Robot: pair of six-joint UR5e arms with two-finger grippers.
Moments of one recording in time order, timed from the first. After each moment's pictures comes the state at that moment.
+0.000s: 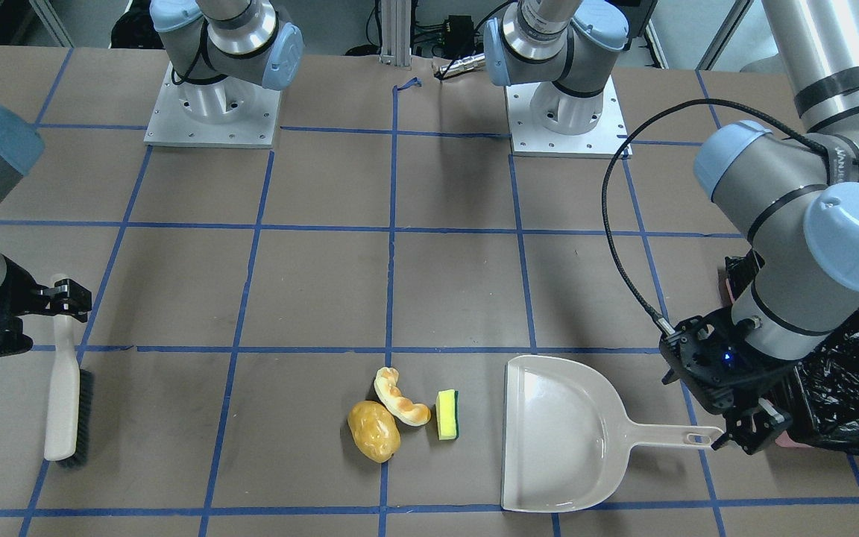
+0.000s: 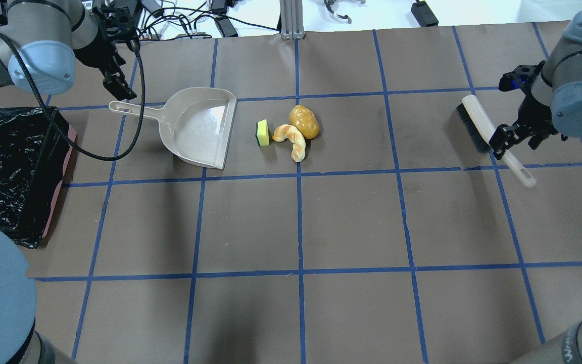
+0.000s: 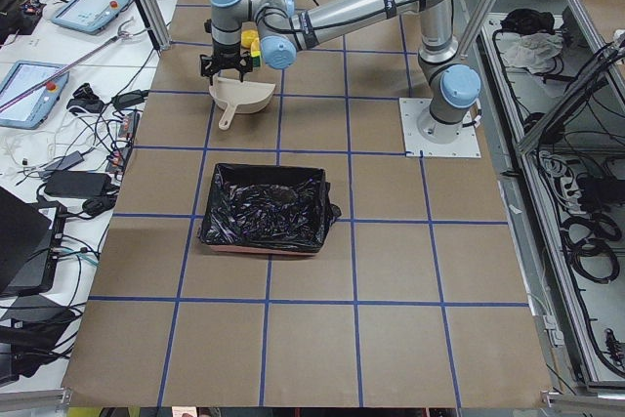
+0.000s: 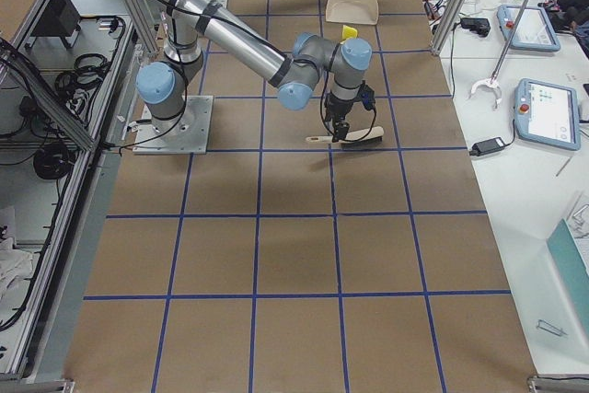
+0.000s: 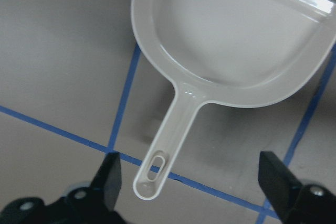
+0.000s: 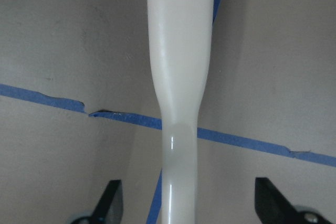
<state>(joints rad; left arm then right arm) -1.37 -1.98 -1.49 -1.02 1.55 1.38 1.18 -1.22 1.79 -2.05 -1.68 -0.65</state>
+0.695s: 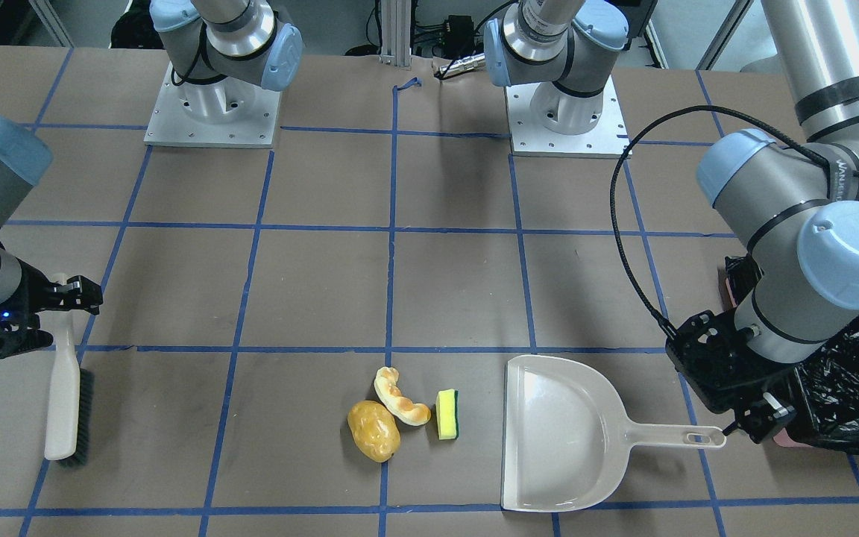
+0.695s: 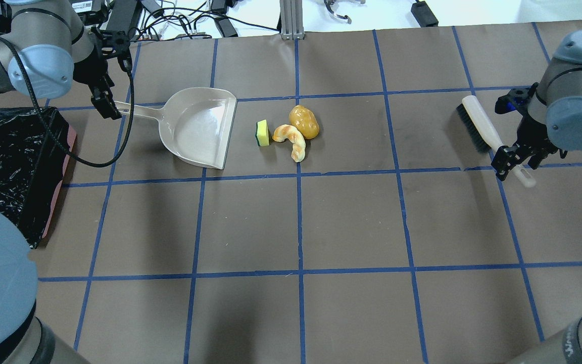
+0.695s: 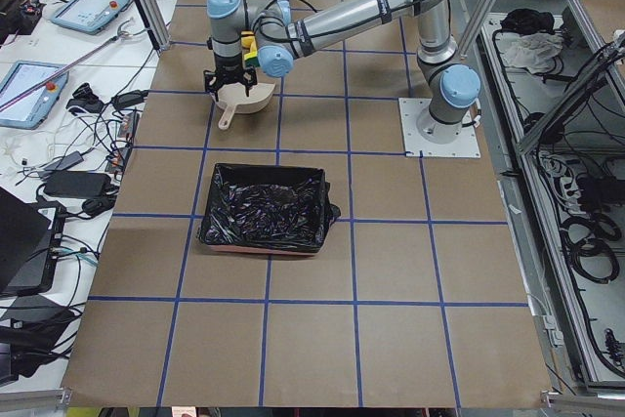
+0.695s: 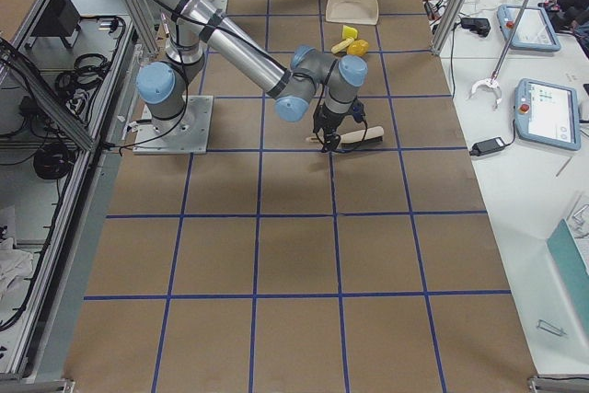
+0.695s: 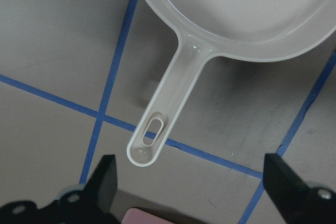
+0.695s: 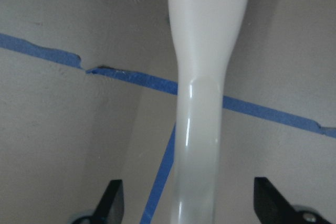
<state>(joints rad) -1.34 -2.03 -1.48 -1.12 1.65 1.50 1.17 -1.23 1.84 -2.02 -1.74 -0.69</state>
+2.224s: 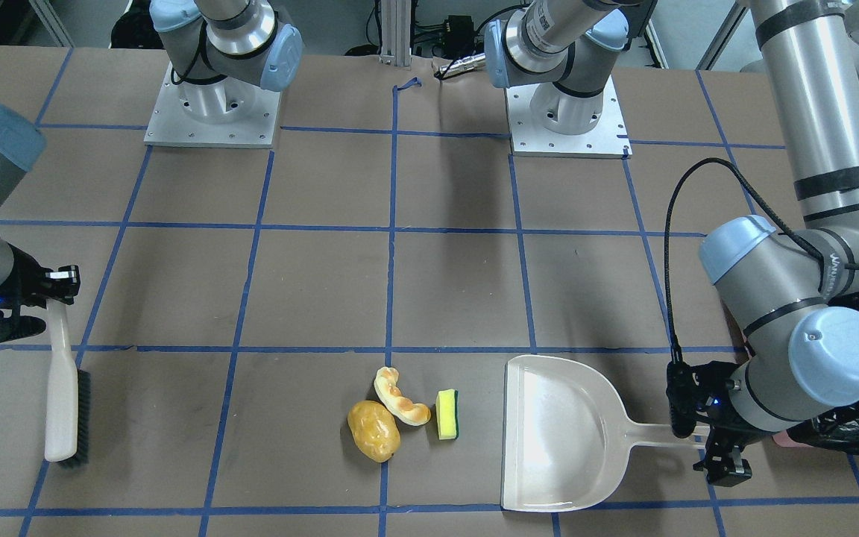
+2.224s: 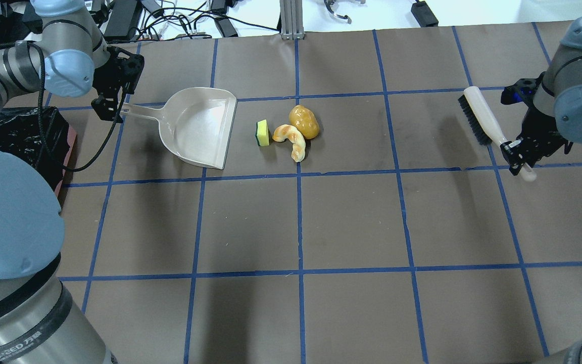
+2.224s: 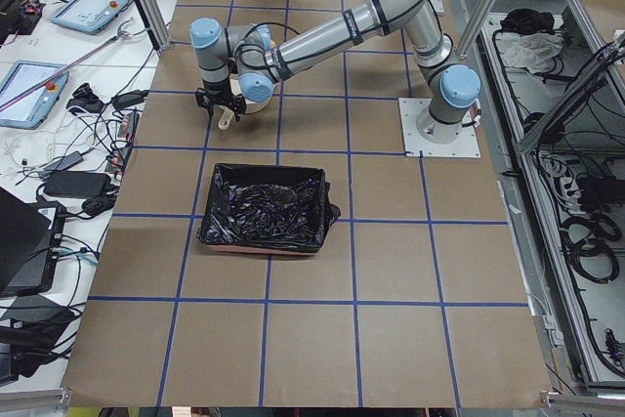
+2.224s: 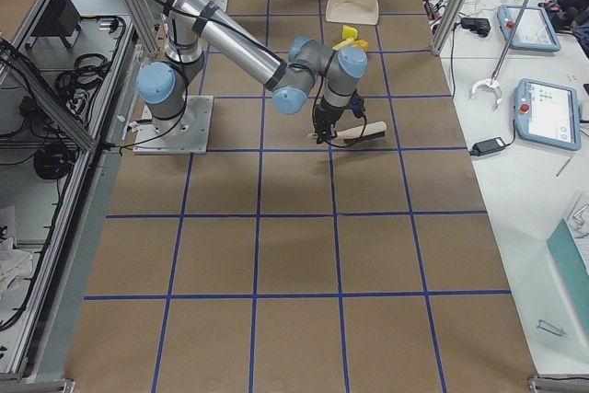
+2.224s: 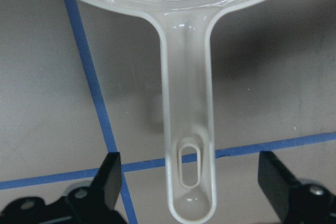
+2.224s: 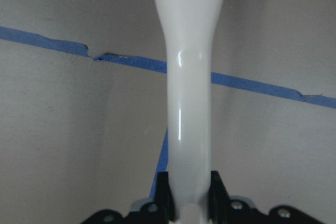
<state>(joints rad) -1.35 -2.18 -1.39 -1.11 1.66 1.92 1.21 -1.30 1.83 -1.94 -1.74 -0.53</state>
